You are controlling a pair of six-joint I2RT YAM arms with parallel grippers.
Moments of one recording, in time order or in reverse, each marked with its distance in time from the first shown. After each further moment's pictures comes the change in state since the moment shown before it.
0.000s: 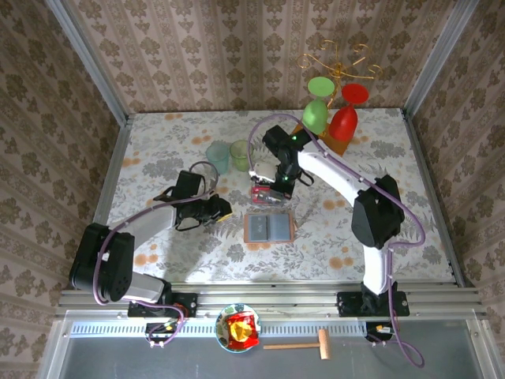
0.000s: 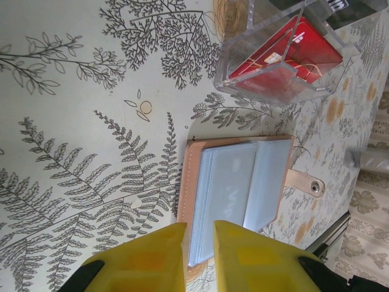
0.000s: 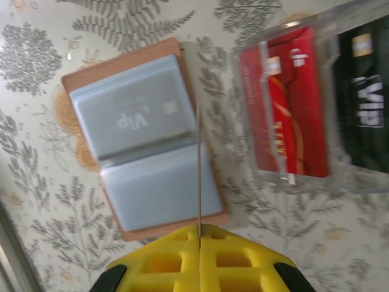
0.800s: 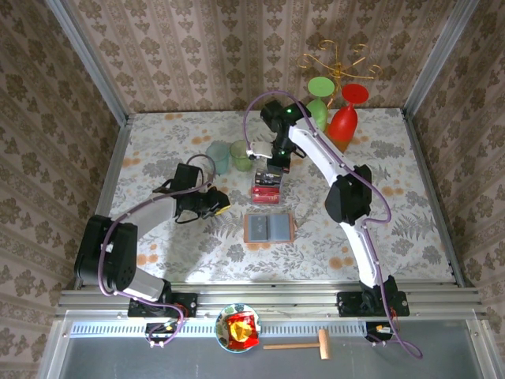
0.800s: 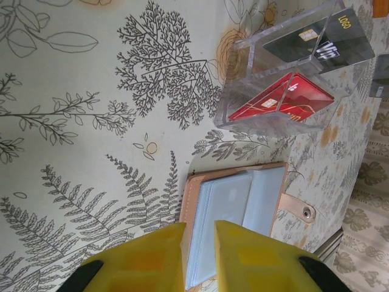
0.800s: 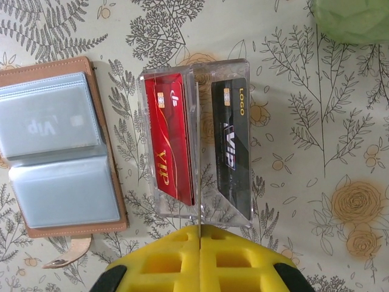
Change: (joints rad) left arm 0.042 0.072 0.081 -0.019 0.002 0.000; right arm -0.082 0.387 0.638 -0.284 0.018 -0.229
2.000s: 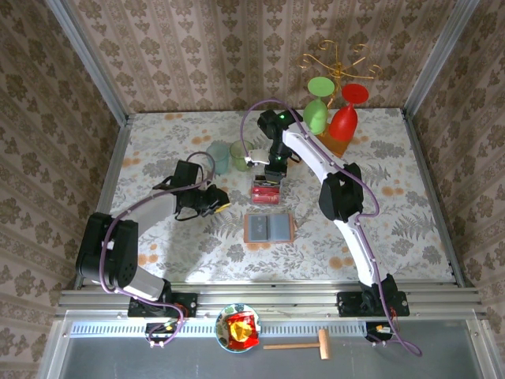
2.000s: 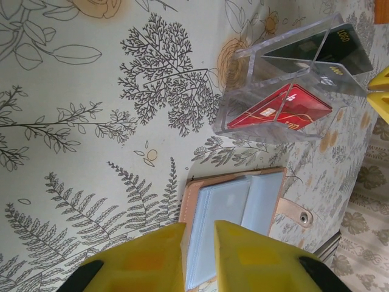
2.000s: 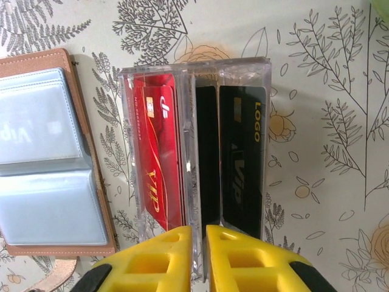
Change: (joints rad) left arm 0.009 0.020 0.040 -0.037 0.000 0.001; right arm -0.002 0.106 0.021 0.004 -0.017 -0.013
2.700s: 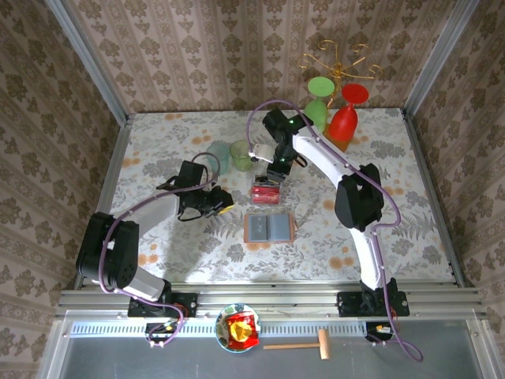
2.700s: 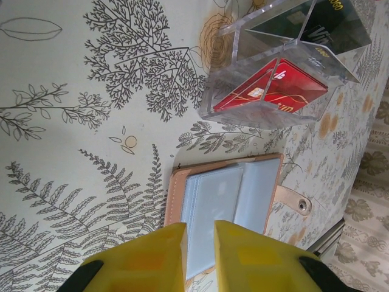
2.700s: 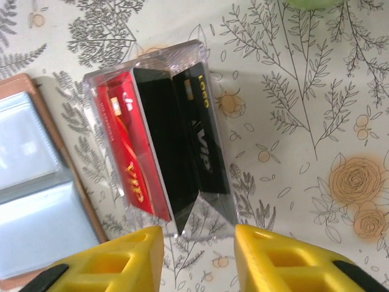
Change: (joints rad) left arm -0.048 0.000 0.005 -0.006 -0.001 0.002; right arm 0.016 -0.261 -0.393 0.314 0.091 0.198
